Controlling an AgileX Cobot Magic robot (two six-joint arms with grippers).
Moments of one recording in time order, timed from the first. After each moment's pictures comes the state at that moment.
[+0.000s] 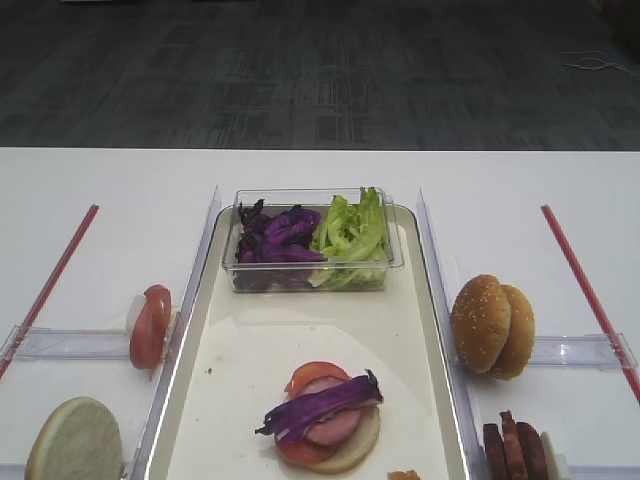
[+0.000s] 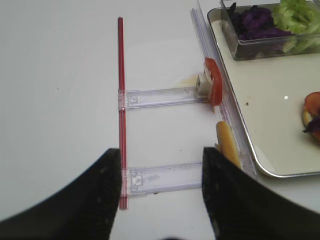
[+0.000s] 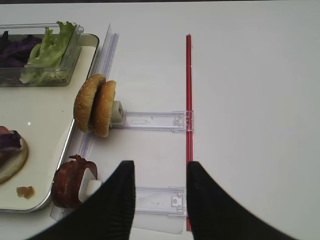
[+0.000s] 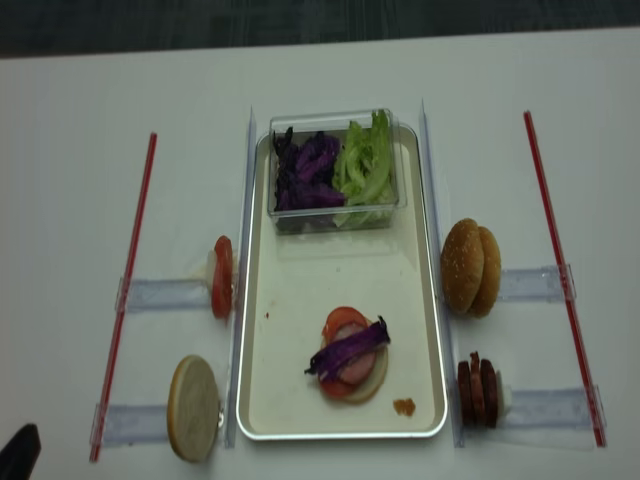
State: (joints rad) left arm -0.03 0.02 -0.54 -0.02 1.19 -0.02; right arm 0.00 -0.02 -0.48 0.13 1.12 -0.03
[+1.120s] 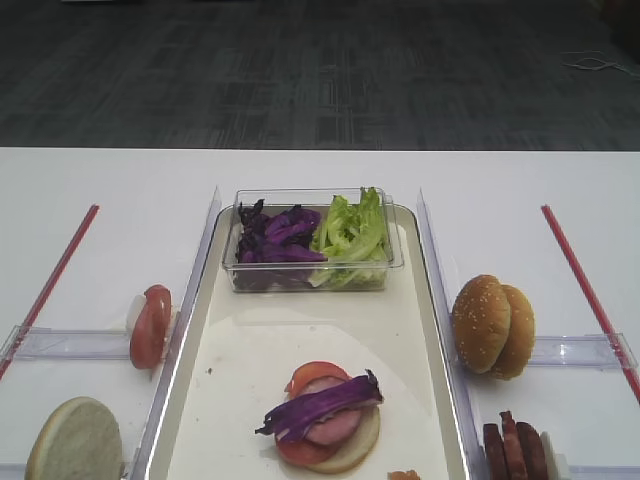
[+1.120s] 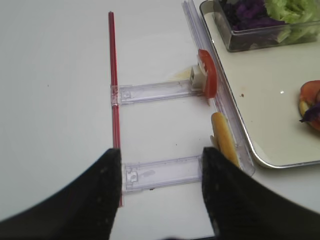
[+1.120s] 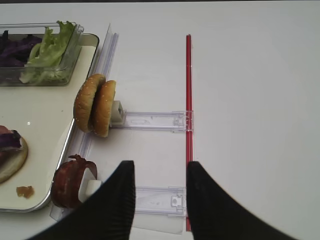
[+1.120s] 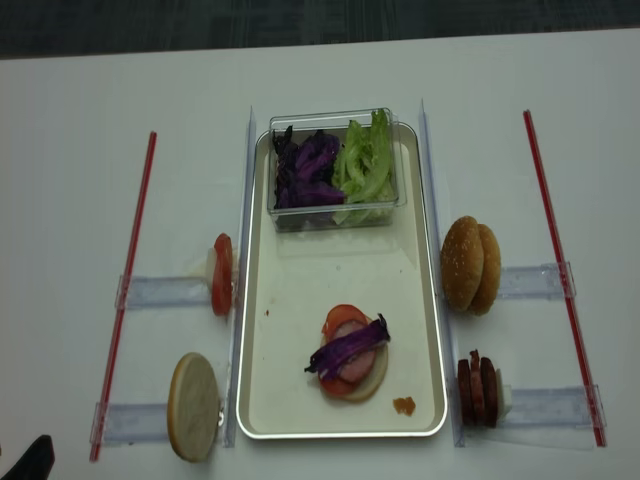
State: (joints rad) left arm -0.03 -0.02 -0.50 -0.05 1.19 0.01; right arm 0.00 -0.02 -0.48 0.13 1.12 -0.03
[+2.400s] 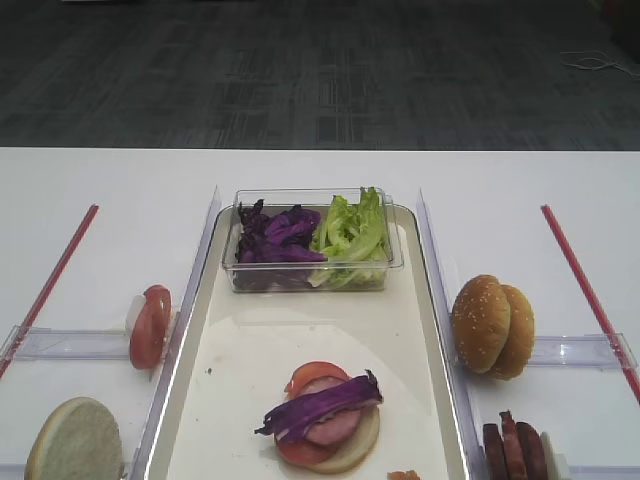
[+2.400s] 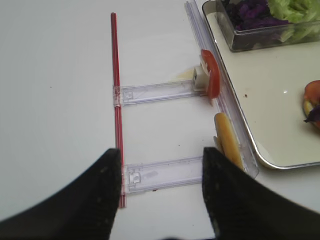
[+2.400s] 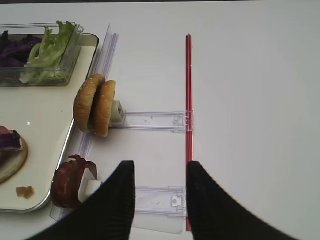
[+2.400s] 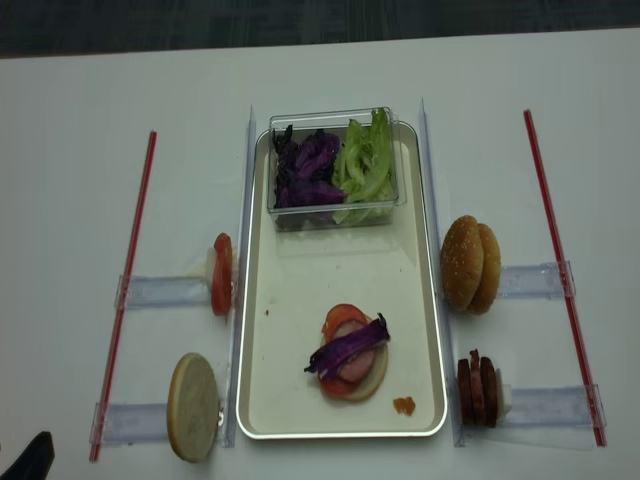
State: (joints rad) left arm -0.02 -0.02 -0.49 -0.05 1.18 0.03; right arm 0.00 -0.02 -0.48 0.13 1.12 -0.03
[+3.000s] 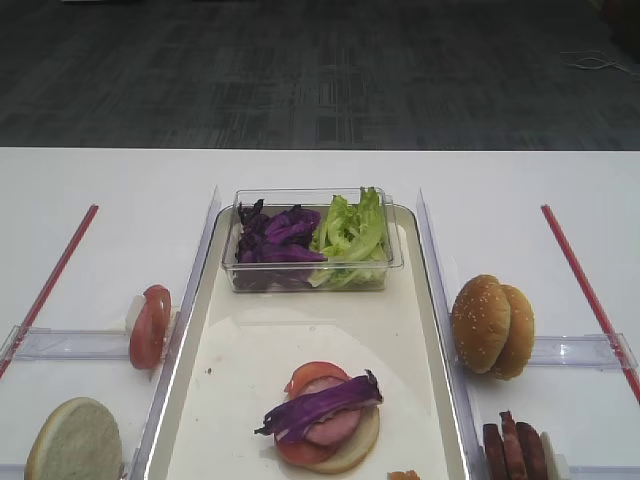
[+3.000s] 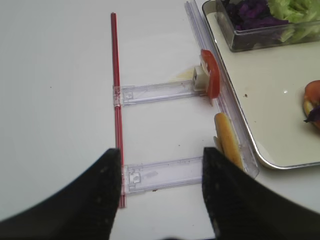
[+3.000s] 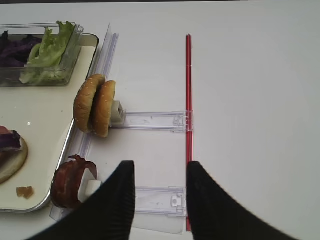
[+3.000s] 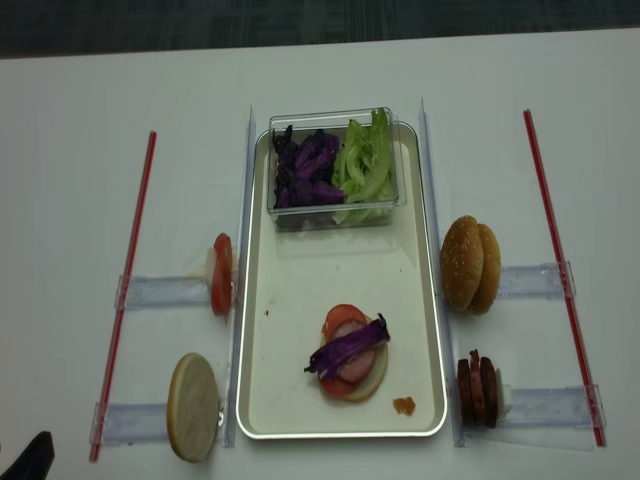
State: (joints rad) left arm -0.02 -0.02 -0.49 -0.05 1.18 0.03; right arm 0.00 -0.02 -0.48 0.13 1.12 -0.03
